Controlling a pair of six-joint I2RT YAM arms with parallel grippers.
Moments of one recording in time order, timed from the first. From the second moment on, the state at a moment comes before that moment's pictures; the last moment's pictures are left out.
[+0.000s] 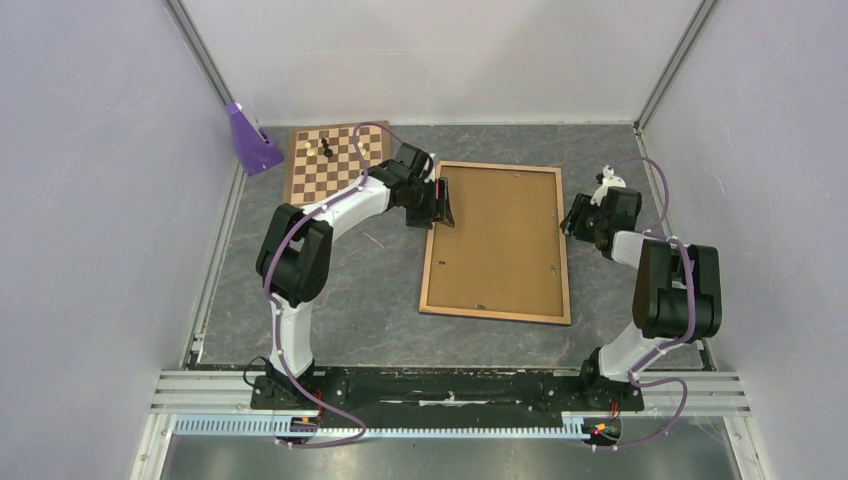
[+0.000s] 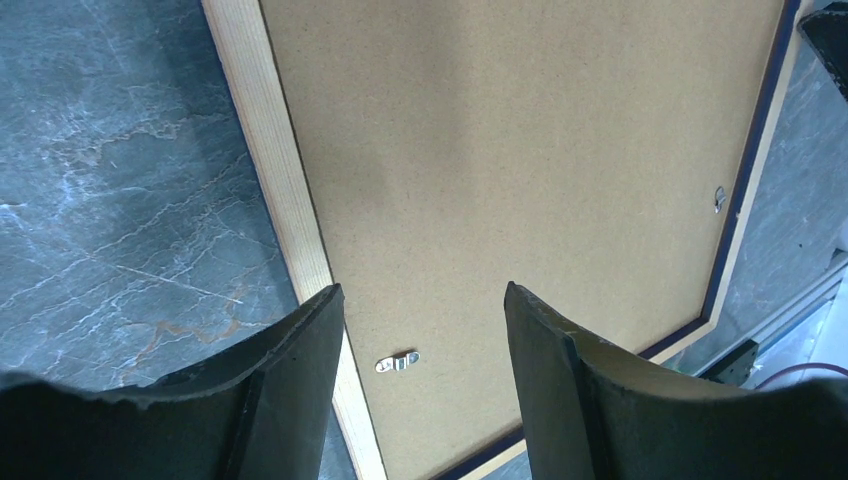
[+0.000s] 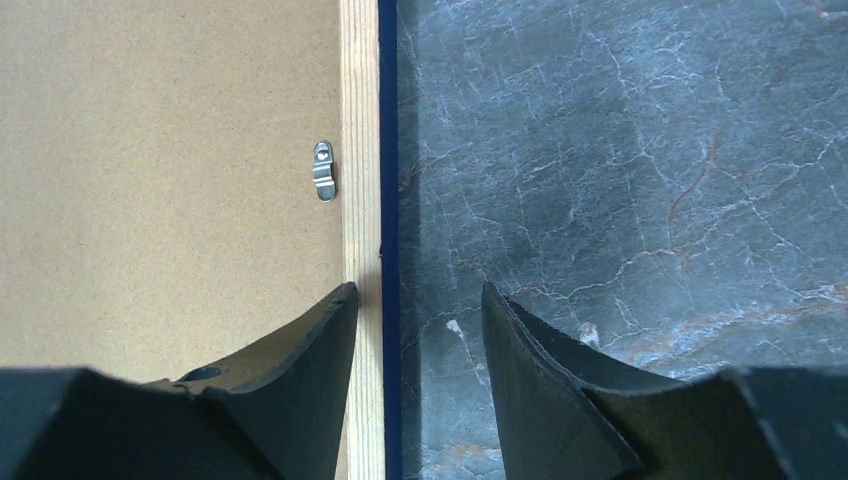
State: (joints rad) left arm -0.54 2.02 1.54 -0.50 0.30 -0.51; right arm -0.17 1.65 0.74 0.21 -0.23 0.15
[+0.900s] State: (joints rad) left arm -0.54 2.00 1.63 -0.60 0.16 -0.14; right arm 0.00 1.59 0.87 0.10 -0.27 -0.18
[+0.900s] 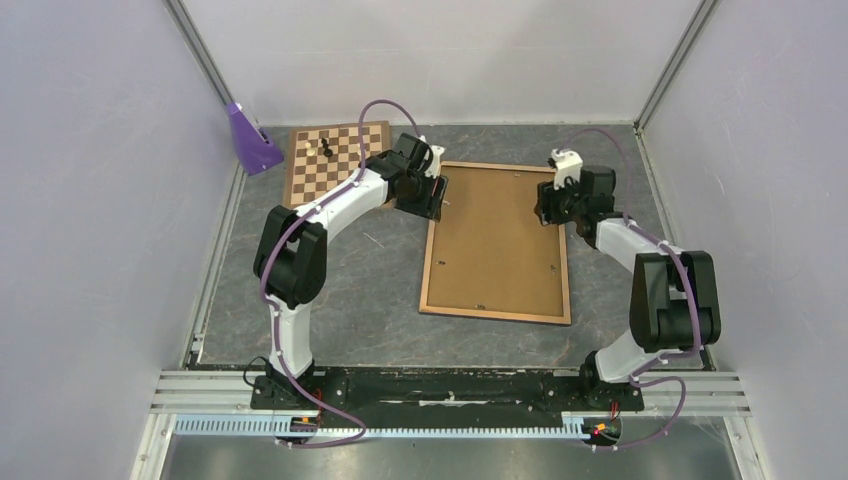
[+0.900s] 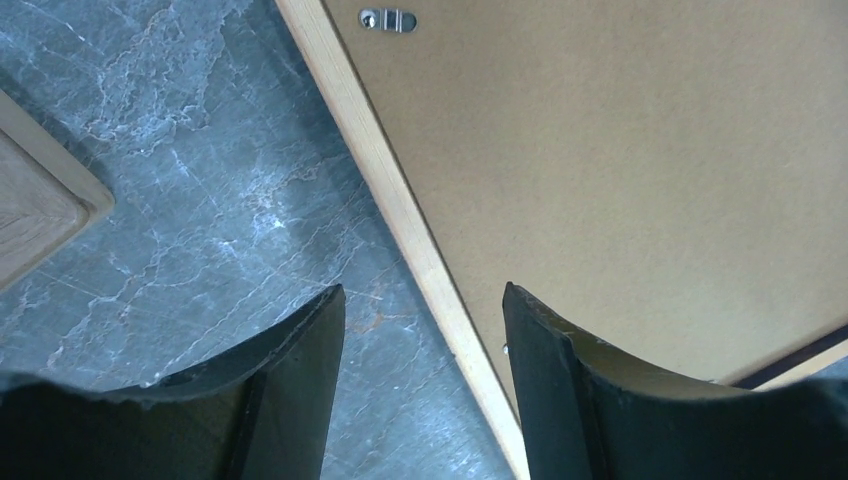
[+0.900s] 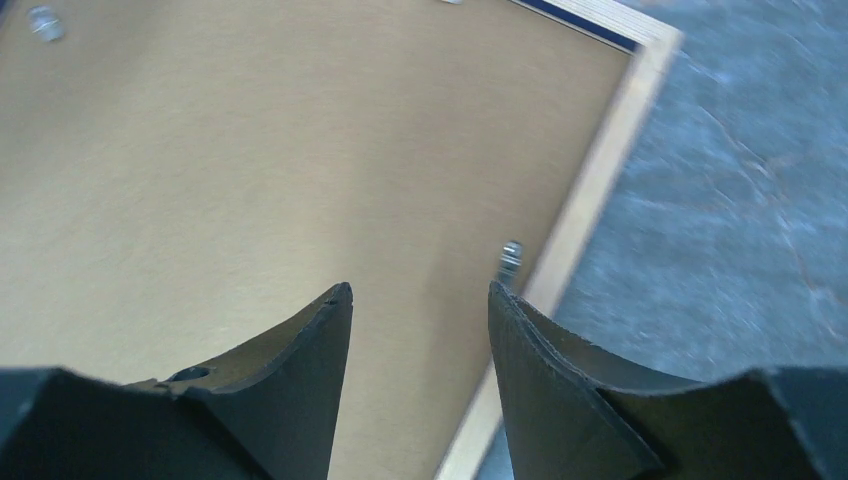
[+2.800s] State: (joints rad) left arm -0.43 2.03 1.40 -0.42 0.40 -0.15; right arm 0.62 1.78 0.82 0.35 -0.24 -0.27
